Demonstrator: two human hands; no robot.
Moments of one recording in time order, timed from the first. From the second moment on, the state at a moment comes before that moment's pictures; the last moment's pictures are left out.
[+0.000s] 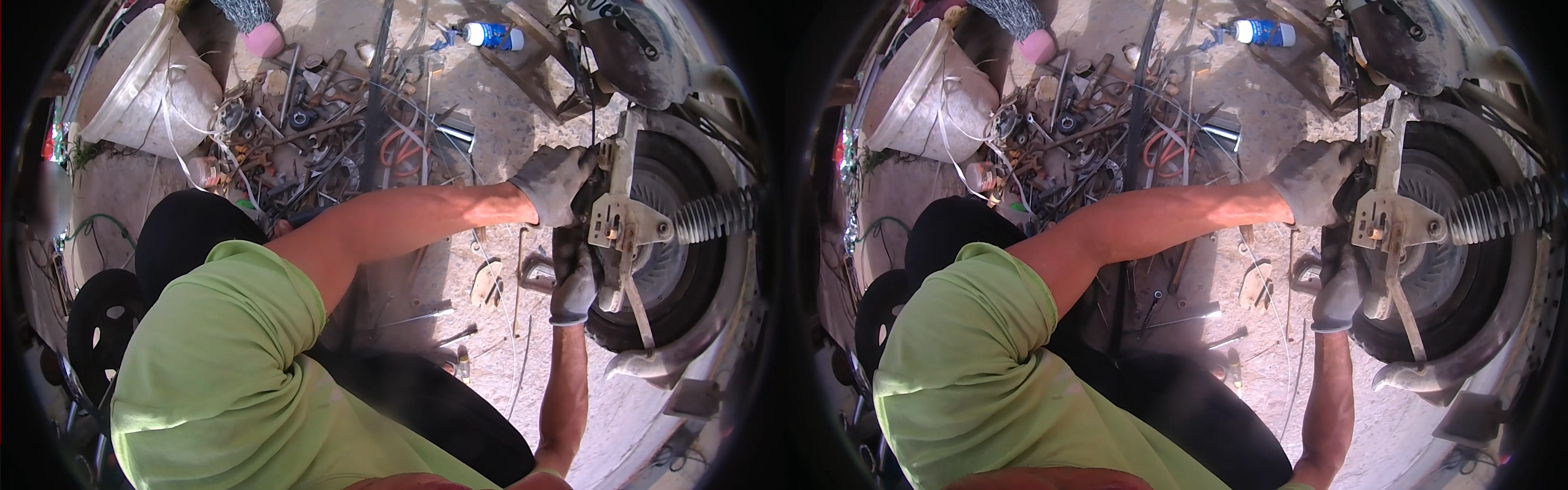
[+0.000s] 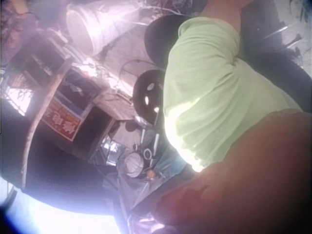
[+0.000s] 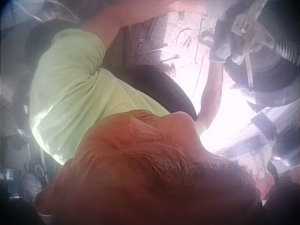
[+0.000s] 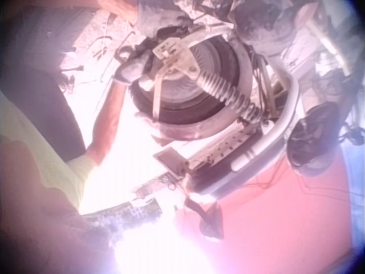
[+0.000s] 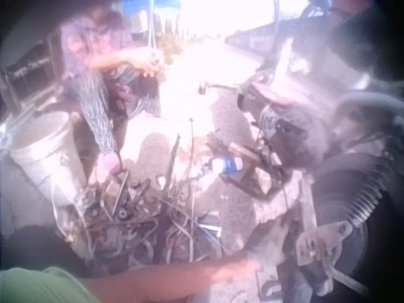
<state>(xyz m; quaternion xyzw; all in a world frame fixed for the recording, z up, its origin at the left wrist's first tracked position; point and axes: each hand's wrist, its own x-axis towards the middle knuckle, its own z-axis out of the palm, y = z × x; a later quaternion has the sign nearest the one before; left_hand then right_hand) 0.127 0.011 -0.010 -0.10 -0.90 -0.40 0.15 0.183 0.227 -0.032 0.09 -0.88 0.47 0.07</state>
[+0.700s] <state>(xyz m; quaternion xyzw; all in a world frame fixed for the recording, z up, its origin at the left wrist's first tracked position) 0.108 0.021 -0.042 -0.12 -0.90 -0.40 0.09 0.201 0.223 -0.022 -0.07 -0.75 0.64 -0.13</state>
